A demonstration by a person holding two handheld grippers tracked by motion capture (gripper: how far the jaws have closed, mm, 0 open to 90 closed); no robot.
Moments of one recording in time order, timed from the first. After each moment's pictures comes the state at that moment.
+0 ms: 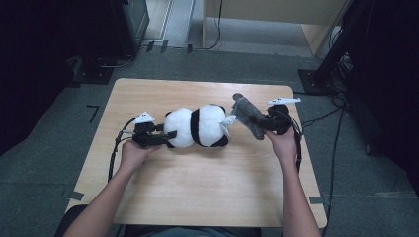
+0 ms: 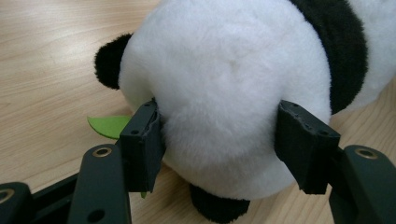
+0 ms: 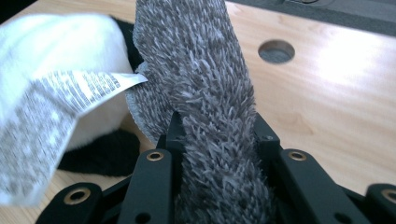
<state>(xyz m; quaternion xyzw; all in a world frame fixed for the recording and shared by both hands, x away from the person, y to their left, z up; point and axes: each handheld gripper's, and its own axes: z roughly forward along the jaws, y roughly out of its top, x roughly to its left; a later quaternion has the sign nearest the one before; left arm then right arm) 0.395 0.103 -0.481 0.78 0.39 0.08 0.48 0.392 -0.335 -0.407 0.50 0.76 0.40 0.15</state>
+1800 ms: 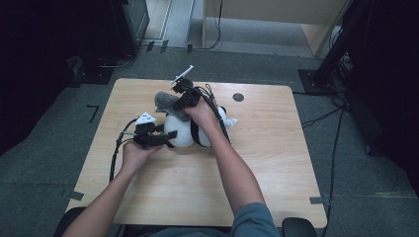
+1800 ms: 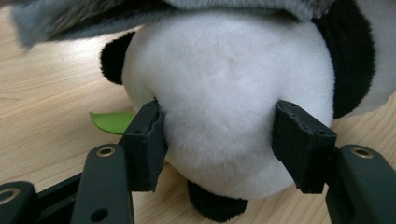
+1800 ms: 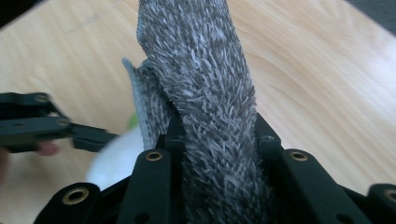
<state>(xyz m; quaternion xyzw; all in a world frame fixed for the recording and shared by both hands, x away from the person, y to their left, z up) 0.392 0.099 -0.480 0.78 0.40 0.09 0.47 0.495 -0.083 -0.394 0.37 0.88 0.29 0.07</state>
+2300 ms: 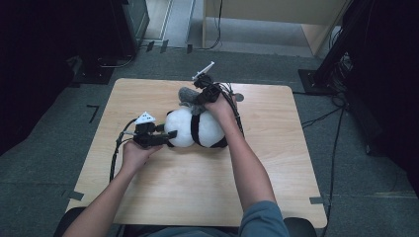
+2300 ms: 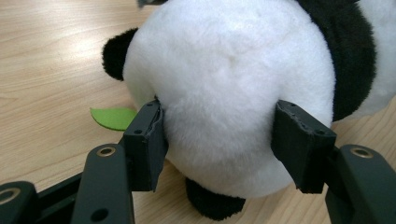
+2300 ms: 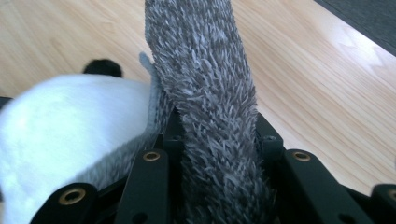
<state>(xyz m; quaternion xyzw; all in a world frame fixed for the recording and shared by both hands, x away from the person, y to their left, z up) 0.393 0.099 -0.481 0.78 0.40 0.08 0.48 0.509 -0.146 -0.394 0.43 0.86 0.25 0.09</state>
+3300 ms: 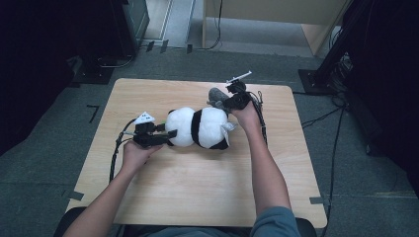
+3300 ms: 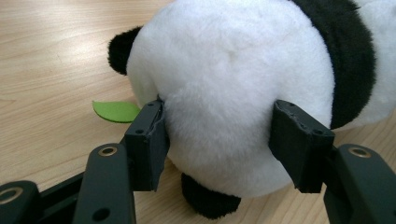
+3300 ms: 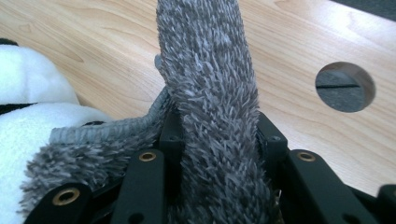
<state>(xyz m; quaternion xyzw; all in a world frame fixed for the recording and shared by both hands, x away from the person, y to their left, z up) 0.394 0.100 -0.482 0.77 0.40 0.08 0.48 0.504 -0.241 -0.429 0.52 0.80 0.29 0.09</state>
